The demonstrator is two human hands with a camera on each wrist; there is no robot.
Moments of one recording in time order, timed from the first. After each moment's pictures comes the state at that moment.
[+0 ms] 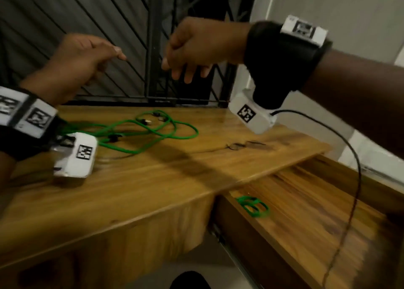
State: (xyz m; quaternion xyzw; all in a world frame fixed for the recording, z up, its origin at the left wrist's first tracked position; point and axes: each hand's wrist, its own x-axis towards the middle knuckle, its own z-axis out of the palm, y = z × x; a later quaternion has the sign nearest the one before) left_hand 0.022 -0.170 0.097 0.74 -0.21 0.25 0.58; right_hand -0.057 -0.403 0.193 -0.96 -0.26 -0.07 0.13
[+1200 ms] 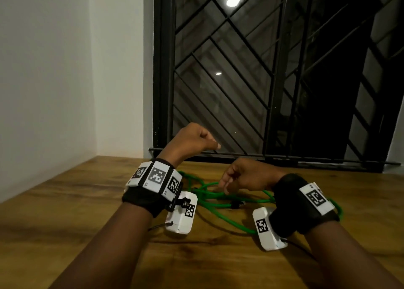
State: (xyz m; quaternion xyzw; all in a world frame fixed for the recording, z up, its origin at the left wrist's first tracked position) left_hand 0.035 -0.094 0.091 0.88 -0.07 0.25 0.39; right_hand 0.099 -0.284 0.057 -0.87 -0.42 0.09 0.24
